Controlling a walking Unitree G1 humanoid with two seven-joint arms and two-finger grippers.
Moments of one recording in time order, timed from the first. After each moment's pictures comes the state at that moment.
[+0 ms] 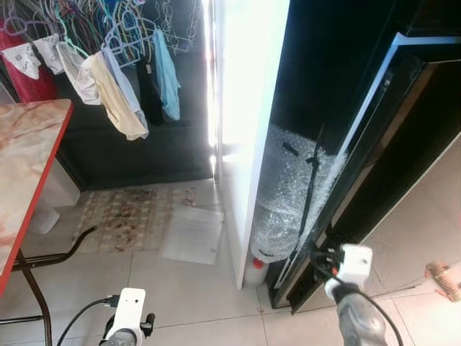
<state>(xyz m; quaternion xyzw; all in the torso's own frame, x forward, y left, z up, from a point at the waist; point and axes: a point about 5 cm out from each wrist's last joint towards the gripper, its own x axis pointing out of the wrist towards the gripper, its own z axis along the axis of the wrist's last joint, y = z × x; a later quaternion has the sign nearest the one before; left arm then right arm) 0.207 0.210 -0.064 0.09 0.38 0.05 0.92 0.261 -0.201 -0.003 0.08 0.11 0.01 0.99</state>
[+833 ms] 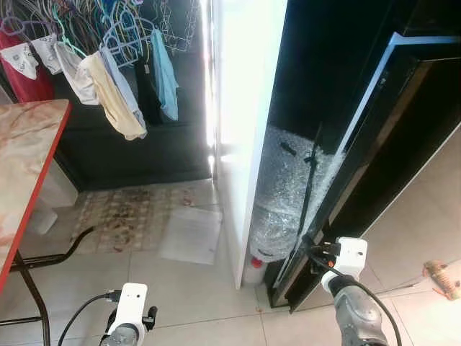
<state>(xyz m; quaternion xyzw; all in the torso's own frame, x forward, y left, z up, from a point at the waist) 0.214 0.207 -0.059 0.09 0.36 0.05 0.93 0.267 -0.199 -0.001 0.08 0.12 0.01 0.99</state>
